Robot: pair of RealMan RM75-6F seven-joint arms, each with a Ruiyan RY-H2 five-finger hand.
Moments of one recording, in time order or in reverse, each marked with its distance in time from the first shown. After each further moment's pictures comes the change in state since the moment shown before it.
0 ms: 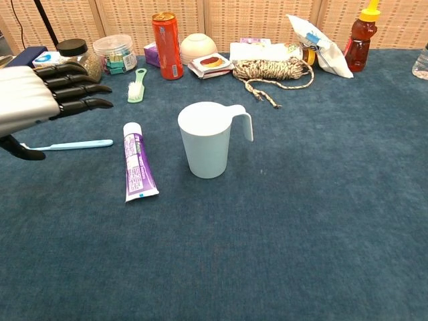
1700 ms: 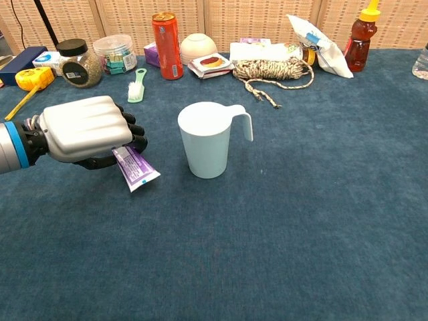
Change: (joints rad) left arm -0.169 -0.177 0.072 0.051 -0.134 -0.099 0.126; right arm -0.027 -0.005 0.038 0.008 -0.046 0.024 0.036
